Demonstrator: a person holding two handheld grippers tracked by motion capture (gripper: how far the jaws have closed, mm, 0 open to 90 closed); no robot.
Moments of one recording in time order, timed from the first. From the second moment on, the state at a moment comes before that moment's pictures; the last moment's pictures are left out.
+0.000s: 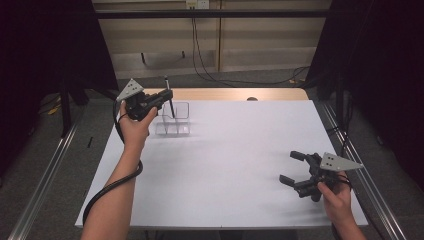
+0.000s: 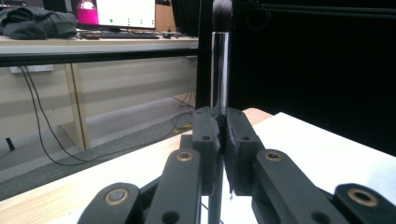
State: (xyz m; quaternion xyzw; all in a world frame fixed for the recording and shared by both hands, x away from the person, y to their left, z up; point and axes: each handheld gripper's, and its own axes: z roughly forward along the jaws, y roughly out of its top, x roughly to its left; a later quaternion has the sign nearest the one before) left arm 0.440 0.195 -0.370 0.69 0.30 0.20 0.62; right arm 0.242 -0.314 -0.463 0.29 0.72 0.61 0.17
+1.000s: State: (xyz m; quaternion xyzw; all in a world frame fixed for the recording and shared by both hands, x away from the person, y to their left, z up) left arm 0.452 0.204 -0.371 0.68 0.33 0.21 0.62; right arm 0.241 -0.314 -0.463 0.29 0.72 0.61 0.17
